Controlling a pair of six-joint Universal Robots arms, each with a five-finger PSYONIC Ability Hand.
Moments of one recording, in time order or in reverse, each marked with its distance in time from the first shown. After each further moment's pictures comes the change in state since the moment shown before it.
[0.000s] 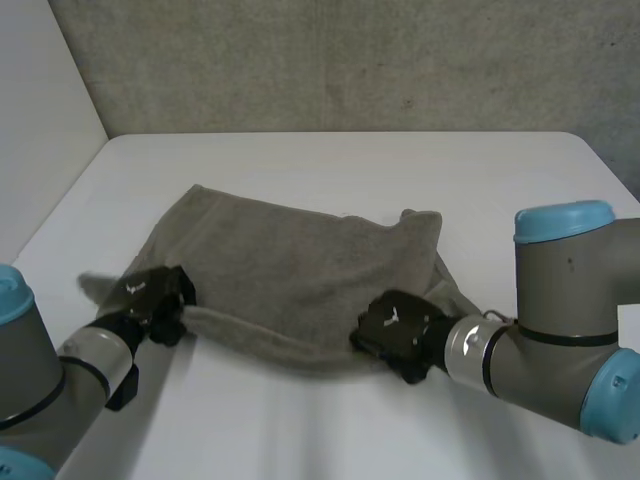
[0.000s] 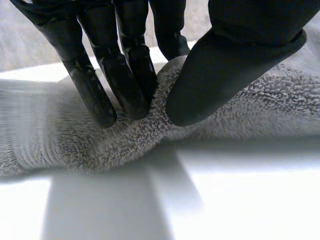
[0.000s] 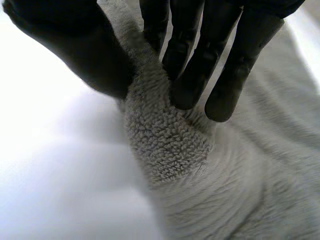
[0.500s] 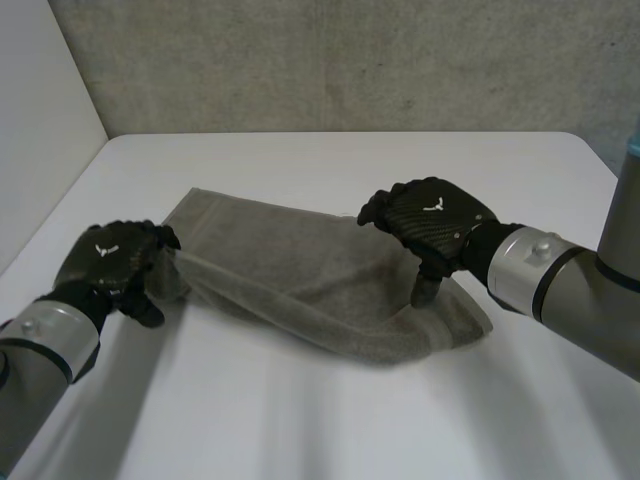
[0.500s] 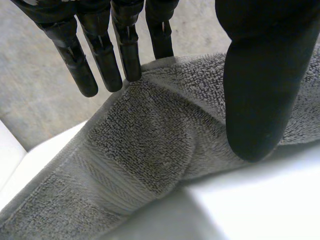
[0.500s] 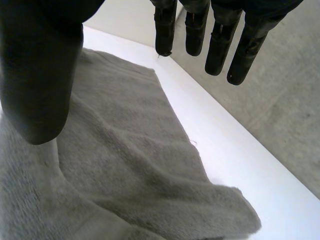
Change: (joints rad) left arm 0.039 0.222 0.015 -0.059 0.020 0.227; right arm -0.067 -0.245 -0.071 -0.098 0.018 0.411; left_hand -0.710 -0.731 -0.734 -0.737 -0.723; right_hand -0.935 -0.905 -0.920 -0.907 -0.941
